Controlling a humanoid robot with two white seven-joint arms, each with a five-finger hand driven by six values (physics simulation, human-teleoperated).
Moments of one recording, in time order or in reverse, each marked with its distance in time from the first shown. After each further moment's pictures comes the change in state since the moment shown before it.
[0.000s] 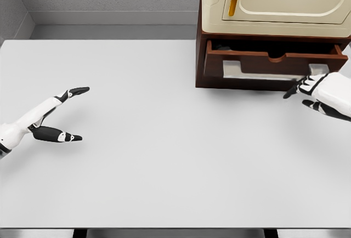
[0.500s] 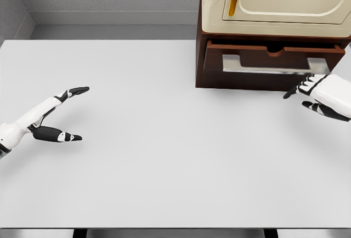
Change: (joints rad) left arm 0.000 0.000 0.002 0.000 0.000 0.000 0.000; right arm -0.046 0.036 0.039 0.077 0.023 0.000 0.001
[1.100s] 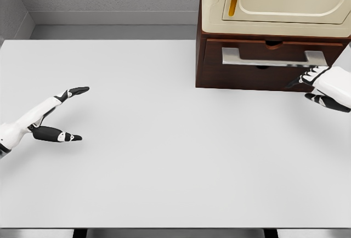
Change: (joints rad) left arm 0.000 0.000 0.000 0.000 0.000 0.000 0.000; right arm -0.092 0.035 0.040 0.086 0.005 0.000 -0.001
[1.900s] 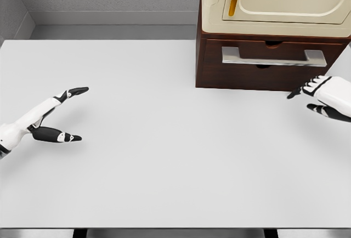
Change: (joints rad) left arm 0.008 -0.005 0.012 0.001 -0.002 0.000 0.001; right arm 0.109 -0.071 -0.010 -0.056 -0.018 0.000 -0.006
